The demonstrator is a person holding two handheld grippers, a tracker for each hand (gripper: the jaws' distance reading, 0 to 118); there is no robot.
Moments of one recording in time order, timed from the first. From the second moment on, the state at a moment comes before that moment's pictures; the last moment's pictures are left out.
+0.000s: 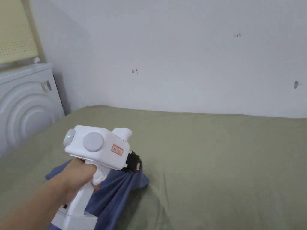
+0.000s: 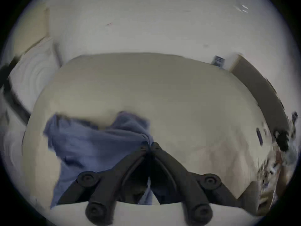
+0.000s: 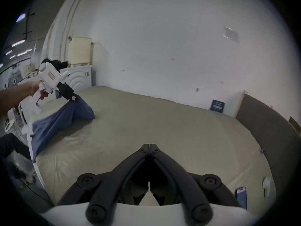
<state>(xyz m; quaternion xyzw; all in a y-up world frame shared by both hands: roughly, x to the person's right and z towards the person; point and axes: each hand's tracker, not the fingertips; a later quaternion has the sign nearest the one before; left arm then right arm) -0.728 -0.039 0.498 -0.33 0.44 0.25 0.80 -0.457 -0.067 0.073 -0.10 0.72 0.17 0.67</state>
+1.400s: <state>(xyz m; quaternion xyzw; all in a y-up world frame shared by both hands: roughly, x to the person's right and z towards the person) -0.512 -0.040 0.436 -0.17 0.54 0.11 0.82 -0.334 -0.031 -0.026 -0.13 0.60 0.05 0.79</state>
